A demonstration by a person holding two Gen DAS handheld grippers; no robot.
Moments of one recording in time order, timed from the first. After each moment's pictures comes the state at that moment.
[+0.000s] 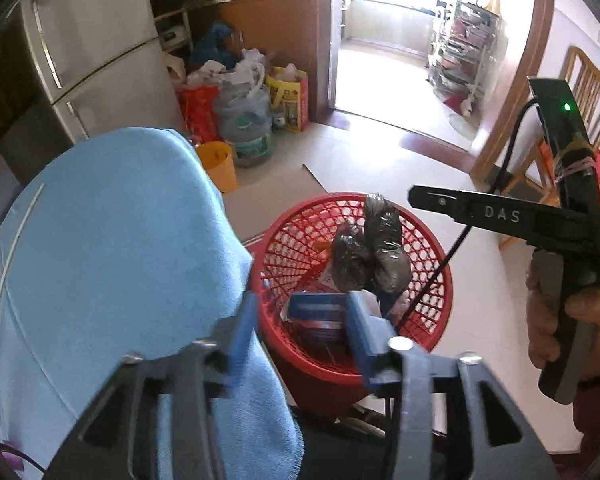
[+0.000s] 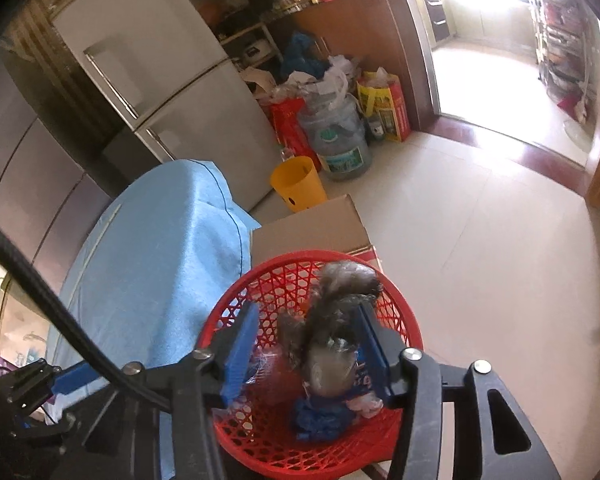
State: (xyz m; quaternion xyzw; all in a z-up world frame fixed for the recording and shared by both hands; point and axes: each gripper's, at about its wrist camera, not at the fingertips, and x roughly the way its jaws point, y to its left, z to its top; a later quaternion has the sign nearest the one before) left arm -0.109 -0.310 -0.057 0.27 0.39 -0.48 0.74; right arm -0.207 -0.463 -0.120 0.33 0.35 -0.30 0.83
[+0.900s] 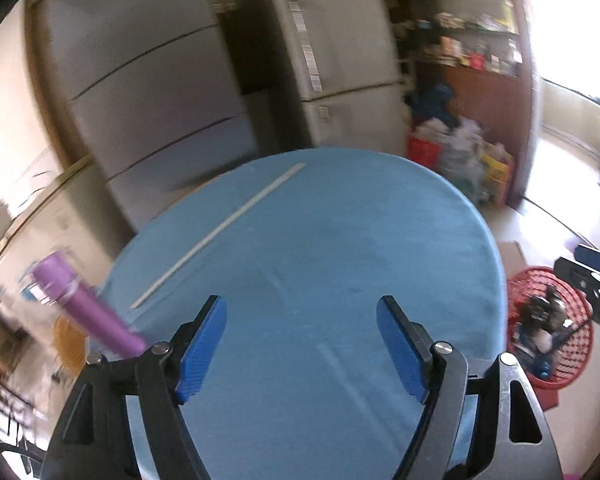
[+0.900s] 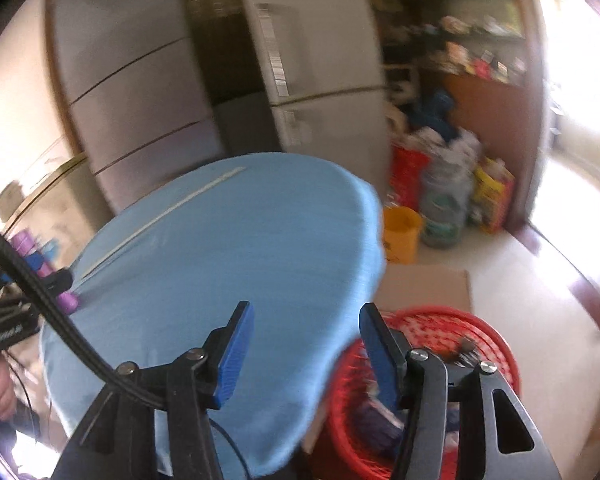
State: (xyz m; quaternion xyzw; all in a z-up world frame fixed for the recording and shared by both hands) left arm -0.039 -0.082 0.018 0.18 0.30 -0.17 0.92; right arm -0.101 -0.281 -0.051 0.11 0.33 -0.14 0.93
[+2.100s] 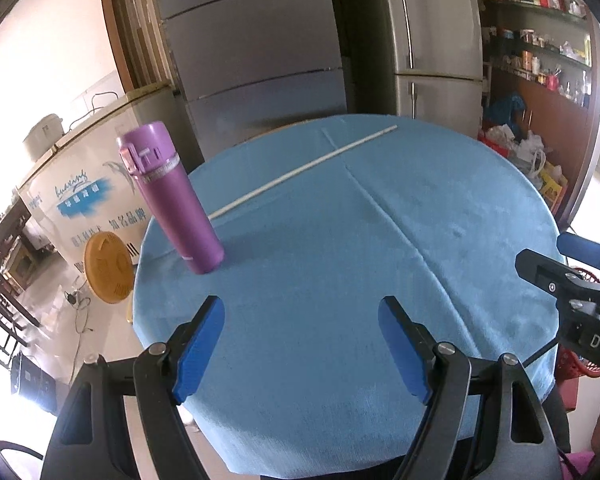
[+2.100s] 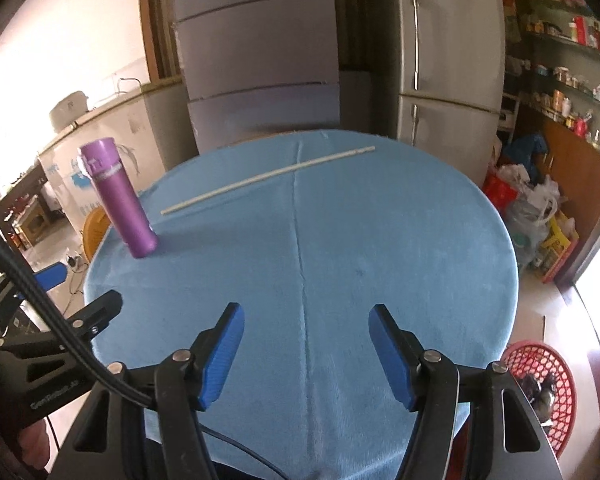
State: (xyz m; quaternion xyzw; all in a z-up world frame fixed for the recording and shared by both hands) left arm -0.042 0.040 -0.021 0.11 0.36 -0.07 0.92; right arm -0.022 -0.110 -0.067 0.03 0.39 -0.04 0.92
